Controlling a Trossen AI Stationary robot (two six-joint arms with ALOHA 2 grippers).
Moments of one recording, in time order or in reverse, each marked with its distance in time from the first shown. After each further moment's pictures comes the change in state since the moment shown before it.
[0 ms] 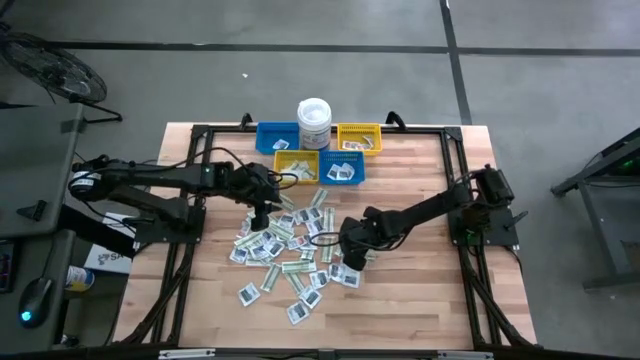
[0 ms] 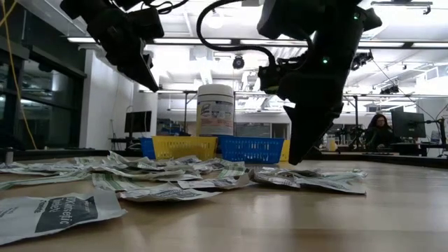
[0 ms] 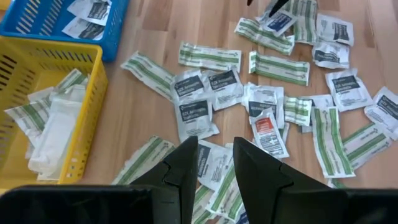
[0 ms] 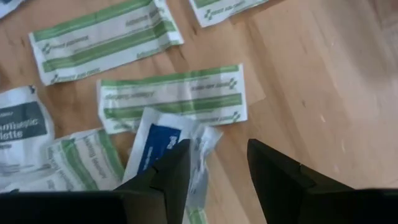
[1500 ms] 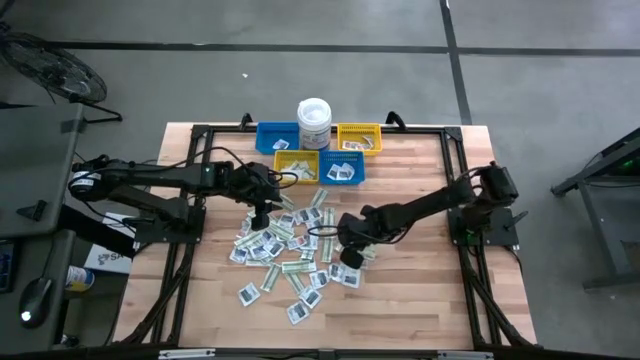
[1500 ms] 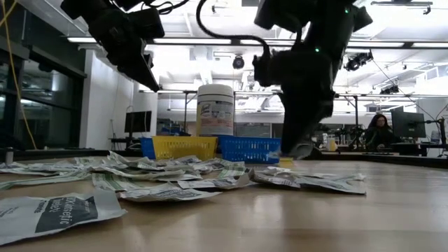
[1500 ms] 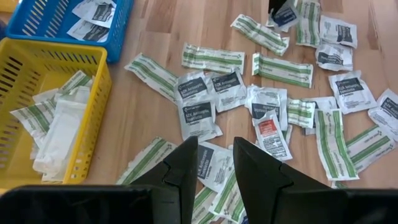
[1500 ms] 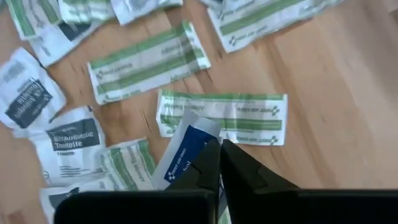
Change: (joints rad) left arm 0.002 0.000 0.000 0.006 -0.002 0.005; right arm -0.038 -0.048 -0.002 0.055 -0.108 -0.013
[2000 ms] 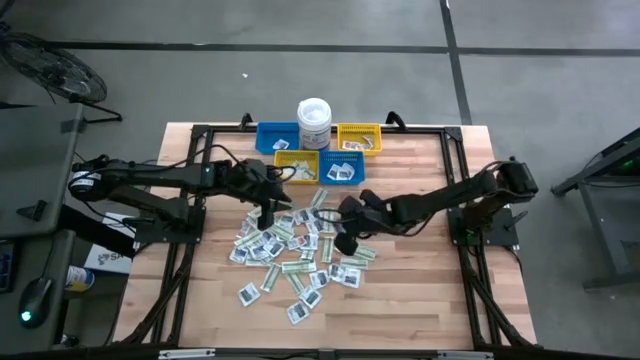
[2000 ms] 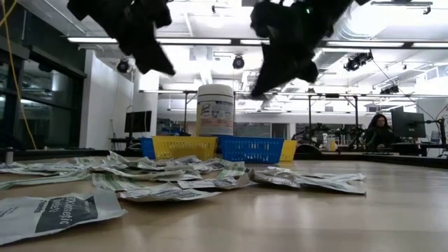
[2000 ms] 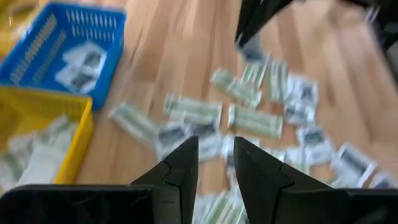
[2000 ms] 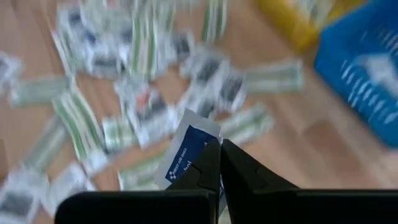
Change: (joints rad) left arm 0.000 0.000 0.000 0.180 0.069 -0.088; right arm 0.000 -0.160 0.000 0.141 0.253 -0.036
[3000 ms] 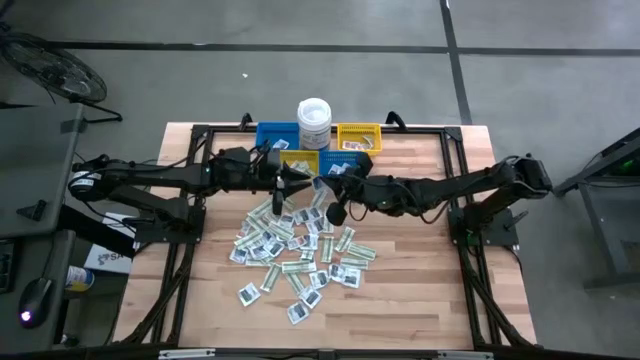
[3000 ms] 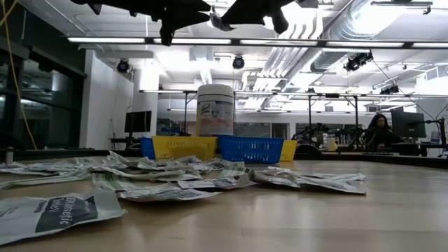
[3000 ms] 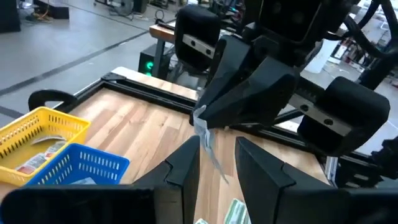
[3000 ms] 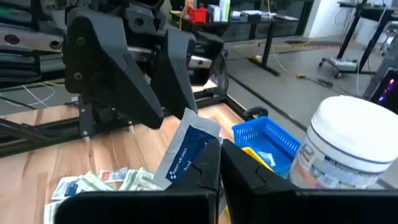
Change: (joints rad) left arm 0.000 0.001 0.000 0.528 -0.088 -0.187; right arm -0.087 -0.118 0.002 0.524 0.191 -0.501
